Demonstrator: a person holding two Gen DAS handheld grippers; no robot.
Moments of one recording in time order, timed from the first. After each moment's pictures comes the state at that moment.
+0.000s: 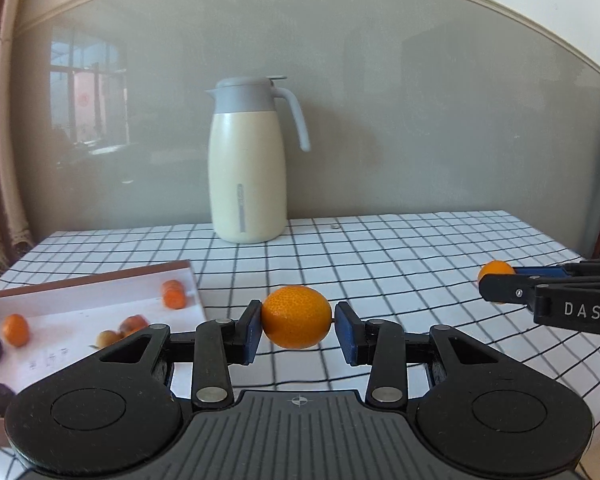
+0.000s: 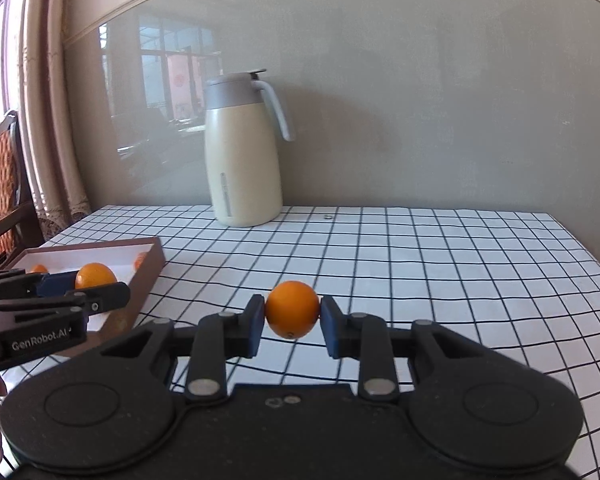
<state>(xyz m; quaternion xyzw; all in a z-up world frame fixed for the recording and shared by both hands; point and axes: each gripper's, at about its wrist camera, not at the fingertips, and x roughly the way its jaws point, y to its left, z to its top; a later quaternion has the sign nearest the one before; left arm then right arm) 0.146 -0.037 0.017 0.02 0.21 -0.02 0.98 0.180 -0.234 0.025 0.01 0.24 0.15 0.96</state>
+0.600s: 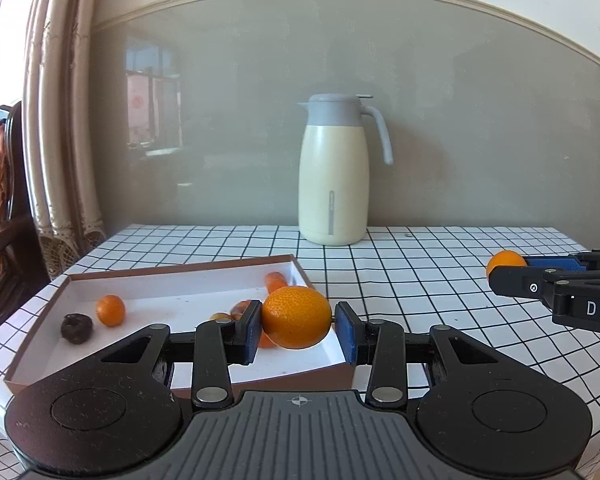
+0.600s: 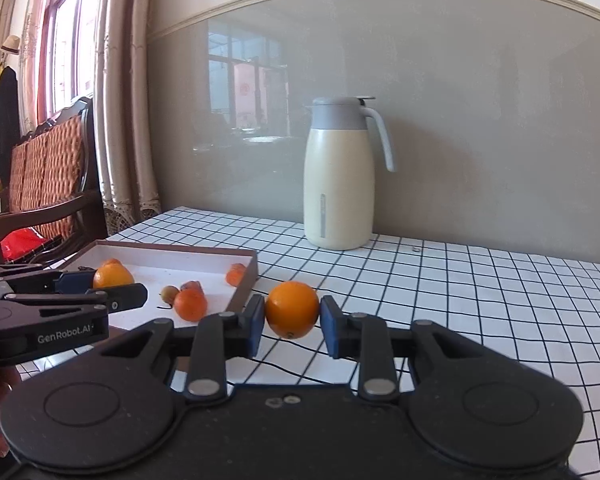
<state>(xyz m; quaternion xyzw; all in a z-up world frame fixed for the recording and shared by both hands) 0.106 0.031 0.023 0.01 0.20 0.06 0.98 0.155 -0.164 0.041 -0.03 0.20 0.24 0.95</state>
